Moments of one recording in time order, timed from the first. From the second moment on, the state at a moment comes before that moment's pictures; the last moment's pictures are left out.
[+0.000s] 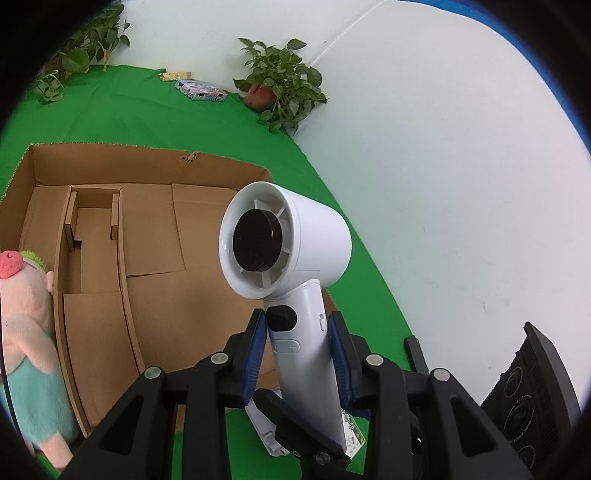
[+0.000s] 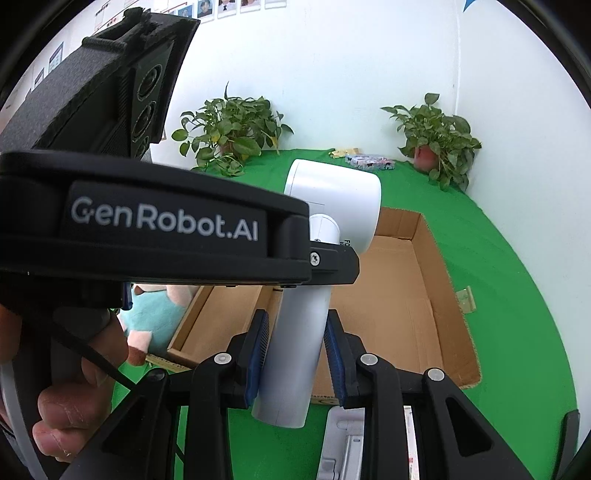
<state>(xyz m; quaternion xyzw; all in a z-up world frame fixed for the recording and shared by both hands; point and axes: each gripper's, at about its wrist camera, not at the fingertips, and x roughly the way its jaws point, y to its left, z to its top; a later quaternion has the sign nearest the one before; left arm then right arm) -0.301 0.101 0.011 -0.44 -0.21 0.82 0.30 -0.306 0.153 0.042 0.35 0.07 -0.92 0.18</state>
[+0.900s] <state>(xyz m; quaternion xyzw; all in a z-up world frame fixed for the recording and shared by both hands) -0.374 0.117 -0.098 -0.57 -0.20 0.77 0.23 -0.398 0.169 -0.093 0.48 -0.01 -0.85 0.20</state>
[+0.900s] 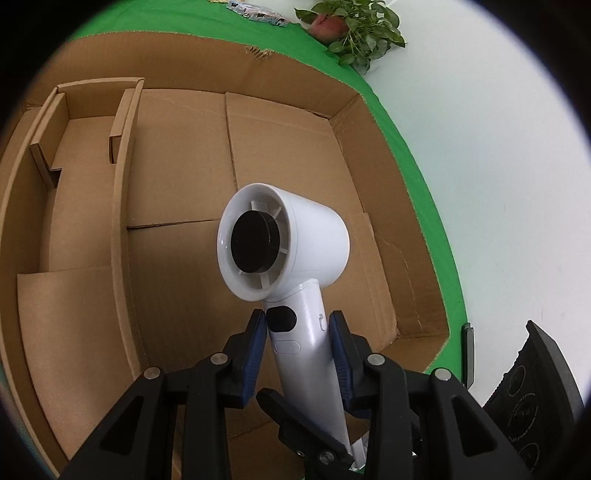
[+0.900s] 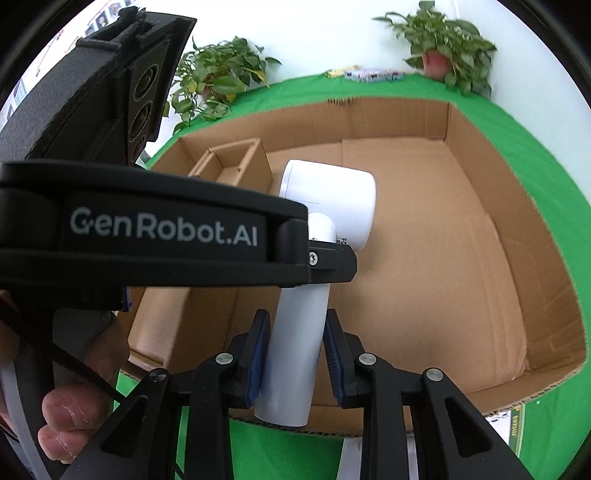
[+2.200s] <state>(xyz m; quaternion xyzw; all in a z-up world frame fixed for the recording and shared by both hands) -0.256 0.041 -0.063 -0.51 -0.15 0.84 0.14 -0.441 0.138 -0.133 0.56 -0.02 -0.80 0.21</state>
